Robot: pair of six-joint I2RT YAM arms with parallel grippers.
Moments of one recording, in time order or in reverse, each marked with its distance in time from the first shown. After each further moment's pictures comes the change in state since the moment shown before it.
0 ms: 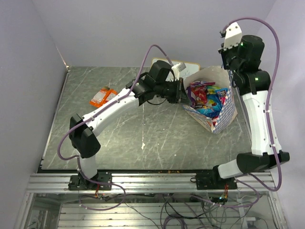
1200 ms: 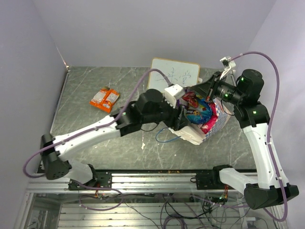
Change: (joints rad) left arm -0.212 -0.450 -0.483 0.194 -0.376 0.349; right arm -0.004 -0.409 -0.614 0.259 -0.885 0.732
